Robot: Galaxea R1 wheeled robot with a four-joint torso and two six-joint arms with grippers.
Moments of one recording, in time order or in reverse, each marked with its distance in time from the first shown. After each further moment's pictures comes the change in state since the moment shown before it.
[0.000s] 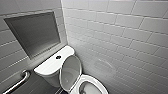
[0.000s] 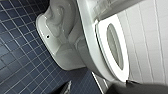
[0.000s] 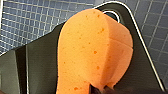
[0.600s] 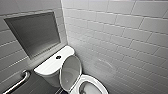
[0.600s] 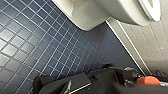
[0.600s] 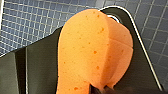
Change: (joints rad) left arm 0.106 0.251 -0.493 0.468 -0.054 -0.123; right arm 0.010 0.001 -0.006 -0.001 0.000 -0.002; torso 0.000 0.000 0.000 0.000
